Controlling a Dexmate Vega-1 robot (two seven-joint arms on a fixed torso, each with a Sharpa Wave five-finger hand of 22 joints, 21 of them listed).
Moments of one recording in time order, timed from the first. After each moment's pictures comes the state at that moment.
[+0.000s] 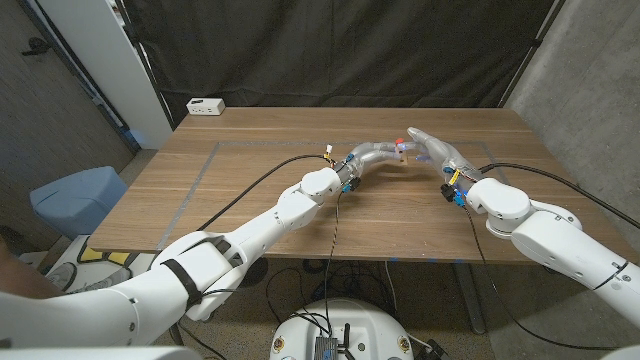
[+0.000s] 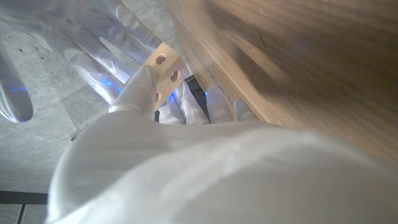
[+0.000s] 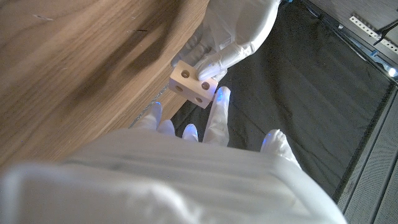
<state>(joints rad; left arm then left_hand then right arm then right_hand) 0.48 0.11 0.78 -0.93 -0.29 -0.26 -0.13 0.79 0.10 0.49 -0.24 0.27 0.80 -0.18 0.19 0.20 0.82 -0.16 0.21 0.40 0.41 -0.03 0.20 0.18 0.11 0.11 0.21 0.18 -1.16 -0.91 -0.25 -2.07 0.52 -0.21 -0.24 0.12 0.09 0.25 -0.10 0.20 0.69 -0.03 0.24 0.19 -0.08 -0.05 0.21 0.18 -0.17 0.13 0.21 0.19 0.07 0.17 0.19 0.16</state>
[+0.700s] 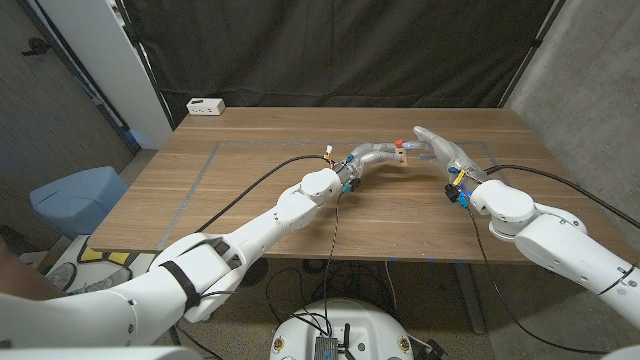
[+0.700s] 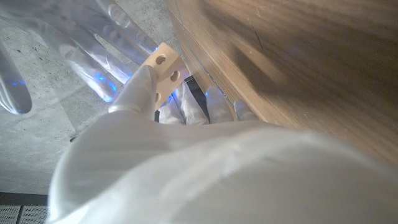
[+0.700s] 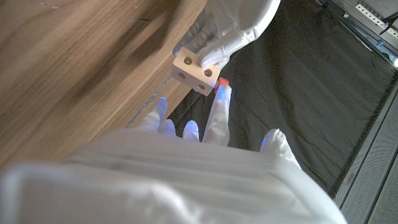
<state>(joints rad) 0.49 0.12 0.78 -0.95 -0.29 -0.25 -0.13 0.79 0.10 0.49 -0.24 0.26 0.80 -0.18 0.19 0.20 0.82 -0.16 0.21 0.40 0.41 -0.03 0.20 0.18 0.11 0.11 0.21 0.18 -1.20 -0.91 -0.22 -2.07 0.52 -0.19 -0.27 0.12 0.09 0.25 -0.11 0.20 0.69 -0.03 0.21 0.19 -0.04 -0.03 0.21 0.18 -0.15 0.12 0.21 0.19 0.15 0.09 0.20 0.16</state>
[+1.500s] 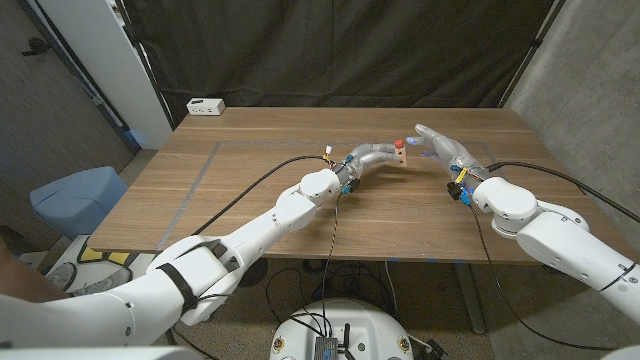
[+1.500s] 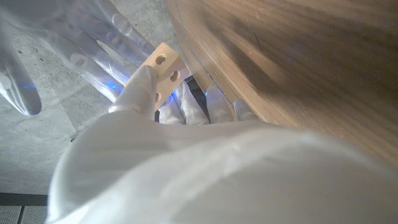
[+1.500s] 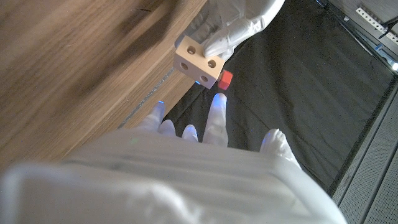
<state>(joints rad) 0.50 0.13 0.78 -0.99 -0.29 -0.23 -0.12 0.79 0.10 0.49 -0.24 0.26 0.79 -0.18 0.19 0.20 0.82 -0.16 0.21 0.40 0.41 -0.03 0.20 0.18 0.11 0.11 0.21 0.18 -1.18 -0.92 -0.22 -2.05 0.51 -0.18 -0.24 0.12 0.09 0.26 -0.10 0.20 0.56 -0.06 0.18 0.19 -0.11 -0.02 0.18 0.18 -0.17 0.13 0.20 0.19 0.10 0.14 0.18 0.16</state>
